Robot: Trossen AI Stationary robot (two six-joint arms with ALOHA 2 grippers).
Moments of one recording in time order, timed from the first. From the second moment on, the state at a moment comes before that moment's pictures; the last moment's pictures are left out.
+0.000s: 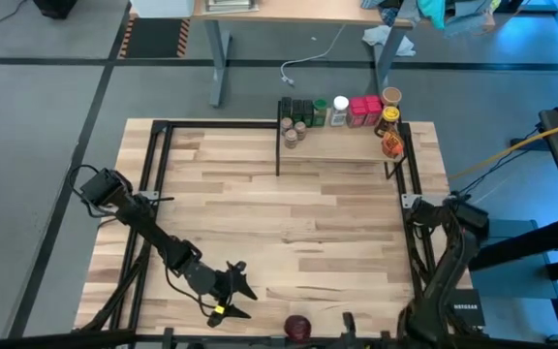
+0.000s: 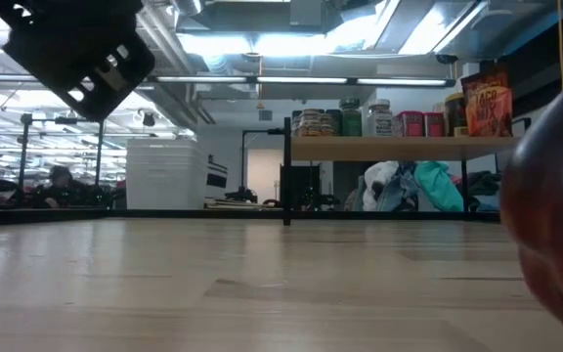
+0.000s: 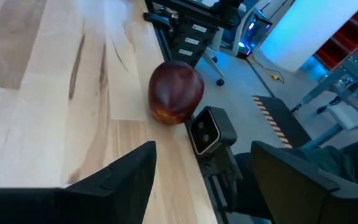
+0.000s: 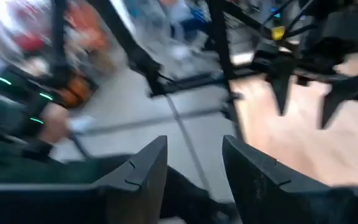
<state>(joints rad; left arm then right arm) -0.69 1.73 0.76 0.62 -0.19 -0.55 1.07 1.89 1.43 0.16 0.84 0.61</state>
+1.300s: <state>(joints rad) -0.71 1.73 0.76 0.50 -0.25 -0.59 0.81 2.35 1.90 -0.86 0.75 0.83</state>
